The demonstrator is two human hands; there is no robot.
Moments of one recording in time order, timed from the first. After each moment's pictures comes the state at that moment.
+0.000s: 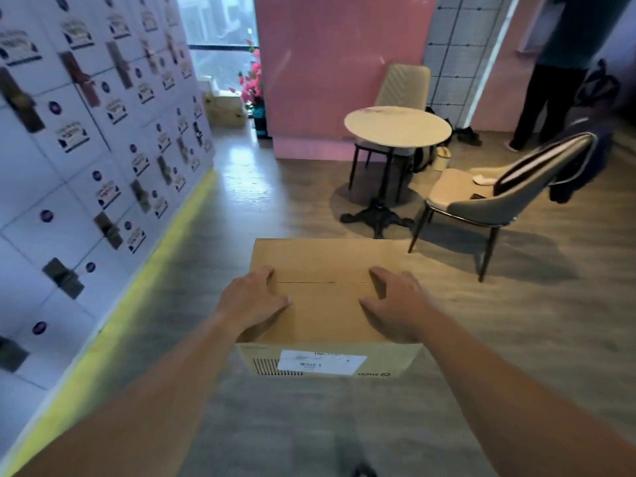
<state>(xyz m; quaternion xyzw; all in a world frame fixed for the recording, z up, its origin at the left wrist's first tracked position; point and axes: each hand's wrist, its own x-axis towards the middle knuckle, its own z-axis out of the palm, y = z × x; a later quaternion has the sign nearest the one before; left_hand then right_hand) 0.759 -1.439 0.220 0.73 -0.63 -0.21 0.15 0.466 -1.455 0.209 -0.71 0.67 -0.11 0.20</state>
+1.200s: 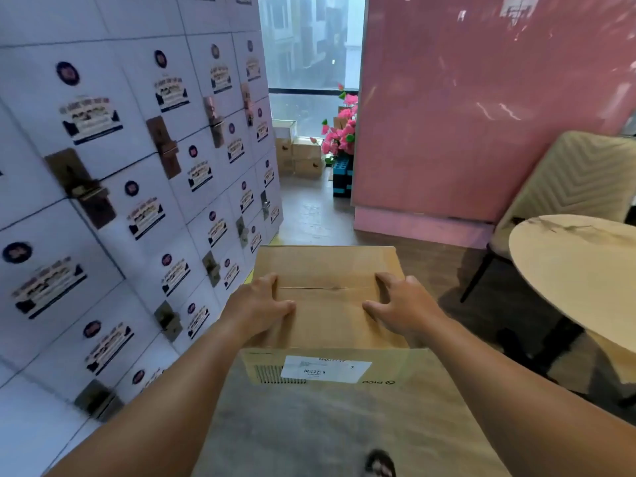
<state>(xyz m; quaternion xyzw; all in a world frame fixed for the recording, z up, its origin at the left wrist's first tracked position) 1.142 -2.242 0.255 0.78 -0.58 -0.16 0.19 0.861 -2.345 0.232 -0.78 0.58 -0.11 0.23</state>
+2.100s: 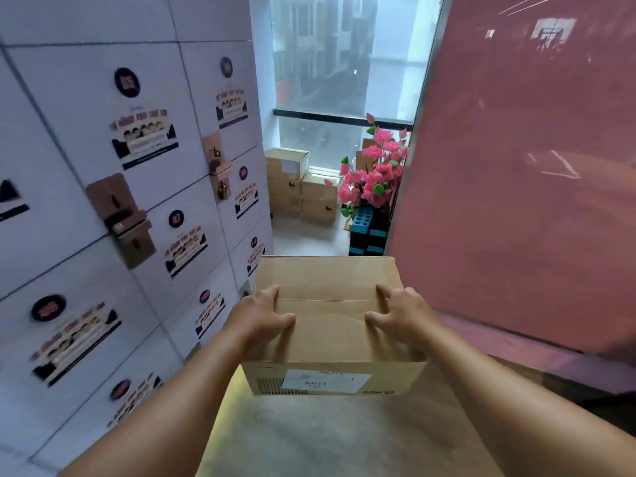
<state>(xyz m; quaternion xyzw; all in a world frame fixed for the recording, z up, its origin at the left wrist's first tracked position) 1.400 -2.955 0.240 0.80 -0.55 -0.18 0.17 1.129 -3.074 0.237 -0.81 0.55 -0.07 0.22</state>
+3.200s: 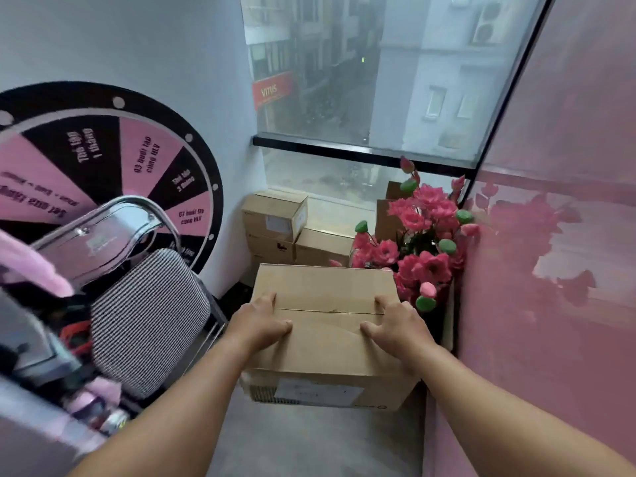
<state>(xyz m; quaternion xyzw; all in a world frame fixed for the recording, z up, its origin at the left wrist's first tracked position) 1.713 -3.791 0.227 0.83 -0.49 -0.21 0.13 1.462 -3.891 0.209 -0.77 0.58 -0.07 0.26</state>
